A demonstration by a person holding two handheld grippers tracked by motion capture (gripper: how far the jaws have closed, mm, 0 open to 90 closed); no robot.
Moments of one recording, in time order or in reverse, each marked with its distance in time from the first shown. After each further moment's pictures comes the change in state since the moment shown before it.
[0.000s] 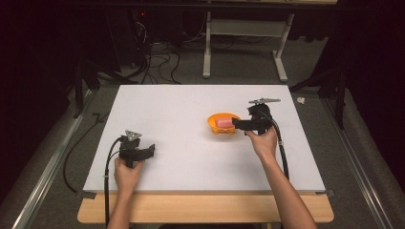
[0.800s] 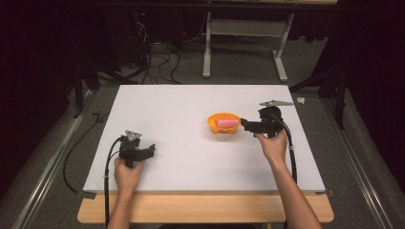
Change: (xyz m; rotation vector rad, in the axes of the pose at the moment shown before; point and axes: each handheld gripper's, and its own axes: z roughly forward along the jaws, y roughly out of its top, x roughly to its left) left arm 0.000 0.000 0.000 0.000 0.000 0.000; right arm -0.016 -0.010 -0.026 -0.050 -0.015 0.006
